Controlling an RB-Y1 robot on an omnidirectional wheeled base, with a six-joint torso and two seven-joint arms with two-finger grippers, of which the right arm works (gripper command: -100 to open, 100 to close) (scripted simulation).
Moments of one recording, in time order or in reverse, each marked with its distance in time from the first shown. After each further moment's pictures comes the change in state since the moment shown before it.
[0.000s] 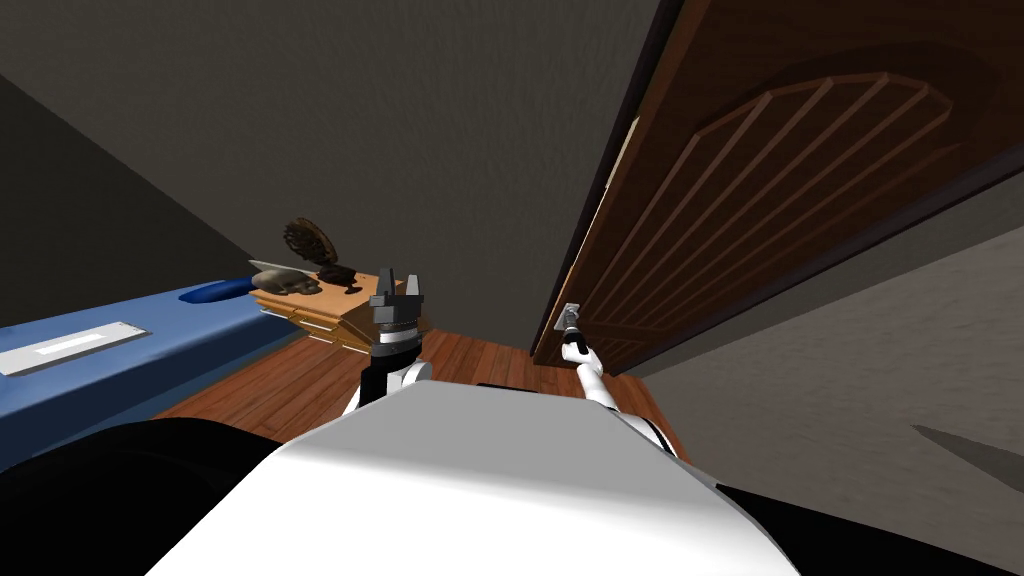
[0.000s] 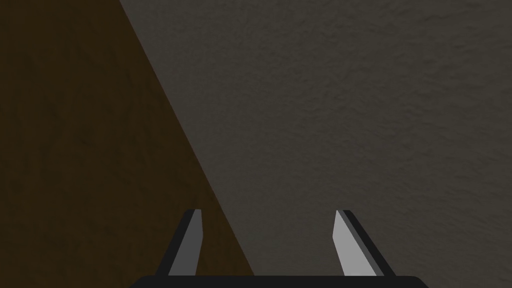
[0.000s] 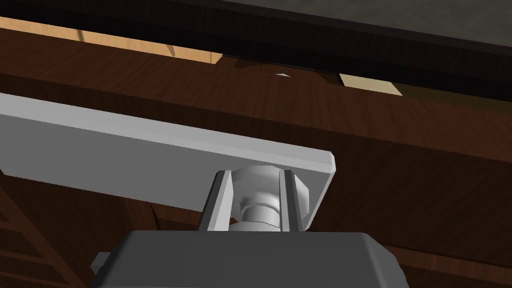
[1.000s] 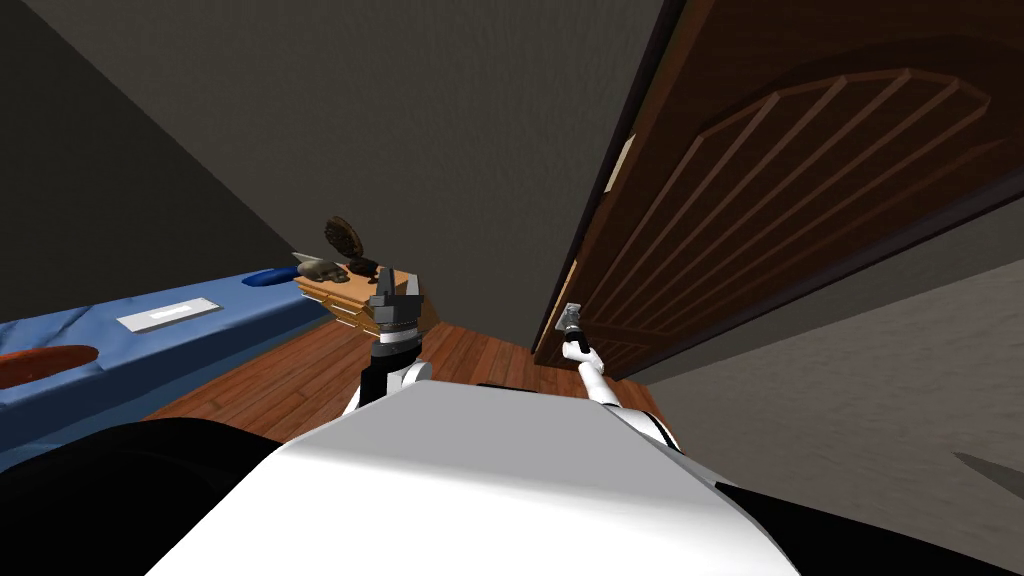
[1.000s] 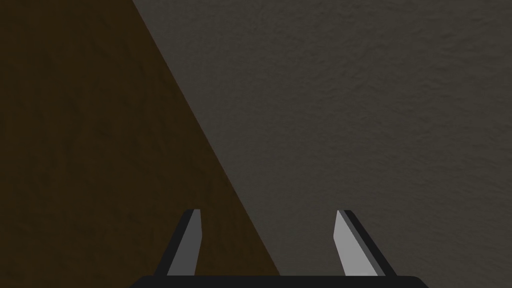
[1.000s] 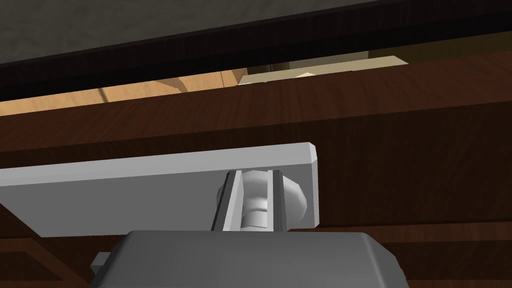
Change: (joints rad) arm -0.024 -0.042 0.057 0.038 -0.130 -0.042 -0.229
